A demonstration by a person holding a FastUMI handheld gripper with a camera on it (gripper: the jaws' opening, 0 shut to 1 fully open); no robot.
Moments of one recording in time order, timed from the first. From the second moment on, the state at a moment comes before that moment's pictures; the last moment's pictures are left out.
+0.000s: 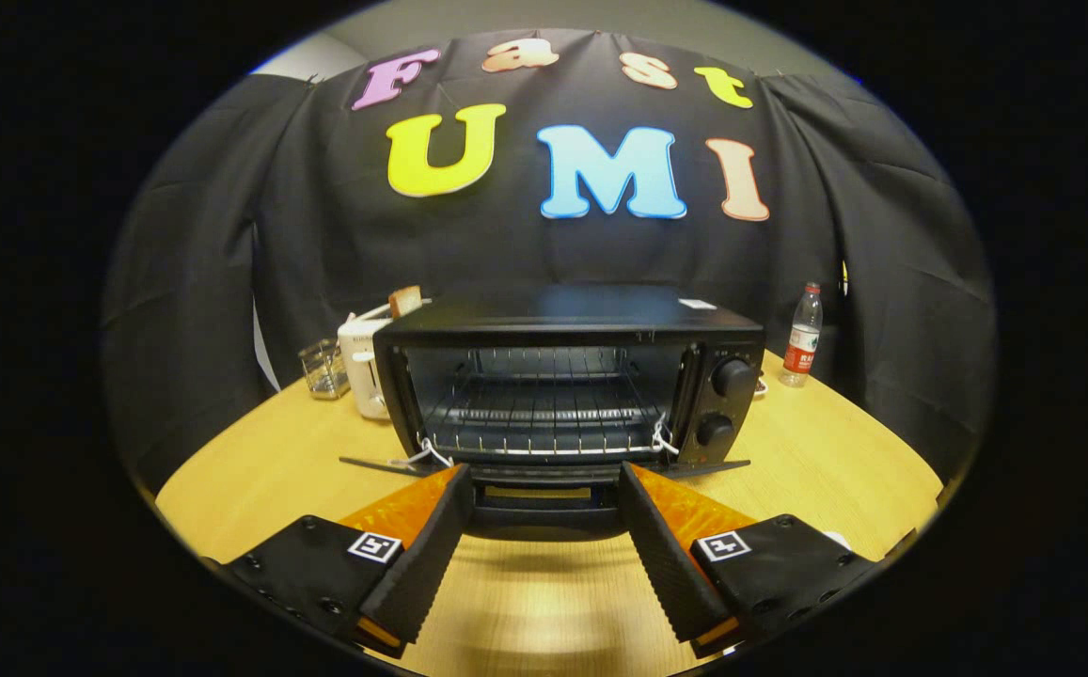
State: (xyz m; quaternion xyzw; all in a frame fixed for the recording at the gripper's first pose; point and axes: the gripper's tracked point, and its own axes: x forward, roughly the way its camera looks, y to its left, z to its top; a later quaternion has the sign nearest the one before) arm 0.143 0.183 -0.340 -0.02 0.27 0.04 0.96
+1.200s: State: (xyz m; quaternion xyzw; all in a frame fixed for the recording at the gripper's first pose) arm 0.062 0.165 -0.293 0.02 0.37 0.11 0.92
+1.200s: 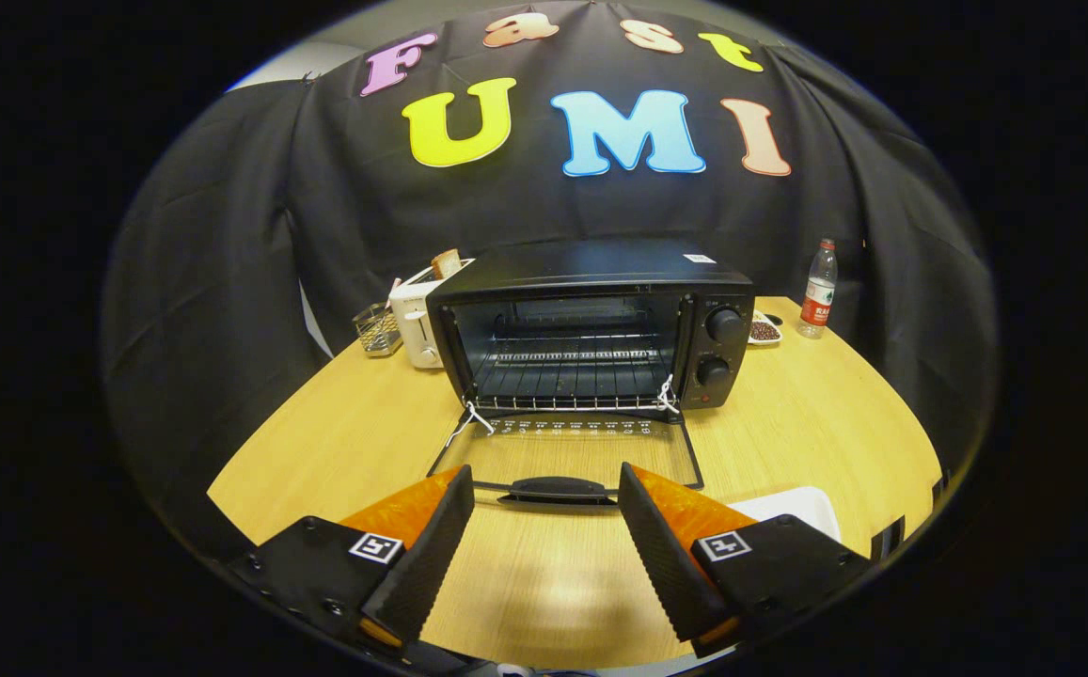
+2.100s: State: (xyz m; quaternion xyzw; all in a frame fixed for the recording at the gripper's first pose) arm 0.031 -0.022 -0.319 -0.02 0.50 0.14 0.86
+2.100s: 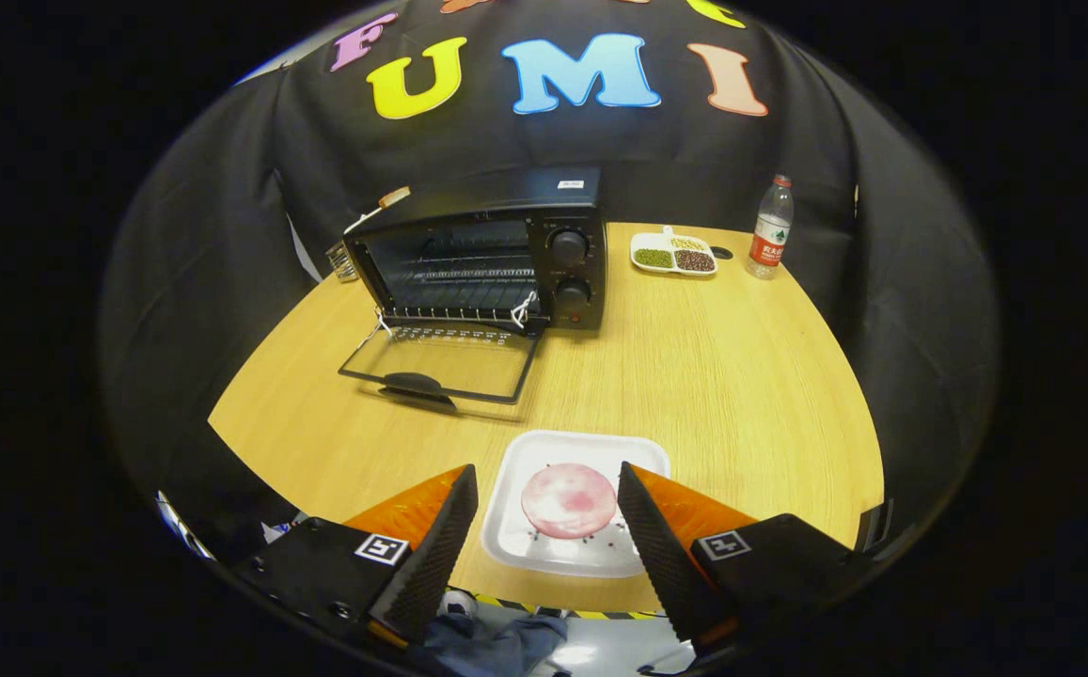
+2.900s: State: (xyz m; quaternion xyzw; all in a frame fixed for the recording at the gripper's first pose) arm 0.029 -0.082 -0.411 0.03 0.64 0.16 0.75
